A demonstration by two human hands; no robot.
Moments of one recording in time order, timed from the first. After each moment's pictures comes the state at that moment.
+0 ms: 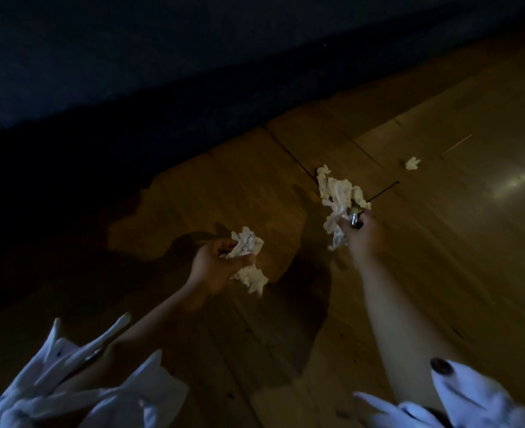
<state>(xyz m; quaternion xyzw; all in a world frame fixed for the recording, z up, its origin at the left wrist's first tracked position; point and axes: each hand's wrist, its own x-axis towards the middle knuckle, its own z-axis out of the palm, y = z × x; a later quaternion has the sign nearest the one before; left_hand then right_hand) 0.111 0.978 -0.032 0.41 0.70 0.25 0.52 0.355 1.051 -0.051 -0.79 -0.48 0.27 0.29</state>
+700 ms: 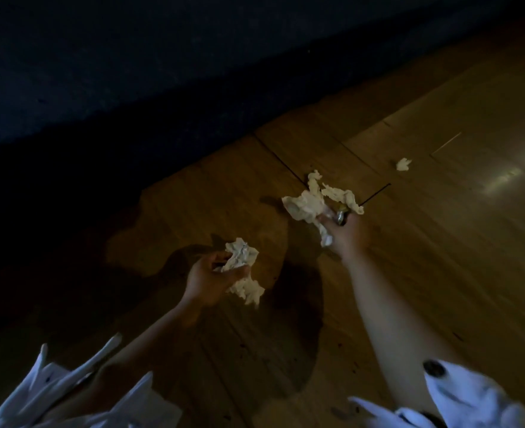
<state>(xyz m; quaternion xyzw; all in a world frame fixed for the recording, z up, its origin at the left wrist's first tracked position) 0.116 0.979 -0.031 0.43 0.70 0.24 0.51 0.342 1.064 -0.040 -0.77 -0.42 0.36 0.32</state>
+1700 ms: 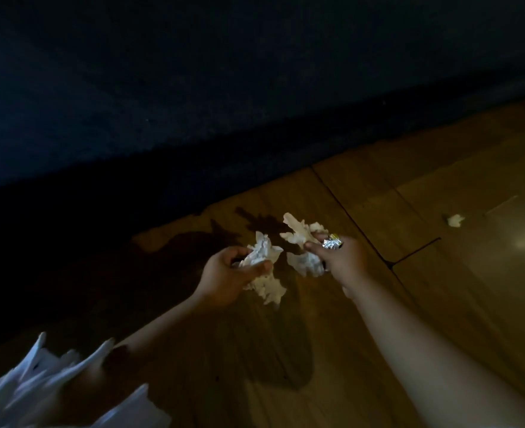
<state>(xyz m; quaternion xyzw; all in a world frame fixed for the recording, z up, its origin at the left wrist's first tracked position) 0.042 0.993 0.028 0.34 0.66 0.35 0.57 0.224 1.067 0.019 -0.68 -0.46 0.50 0.27</state>
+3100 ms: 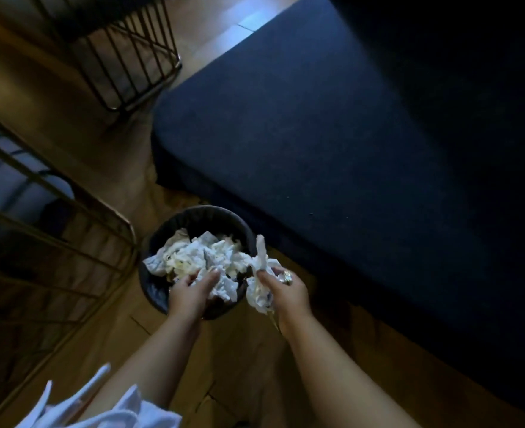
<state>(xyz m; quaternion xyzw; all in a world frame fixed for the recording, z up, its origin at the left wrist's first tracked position) -0.472 0.423 0.388 -0.31 0.68 0.63 0.21 -0.437 0.570 0.387 -0.43 -0.49 0.76 -0.08</state>
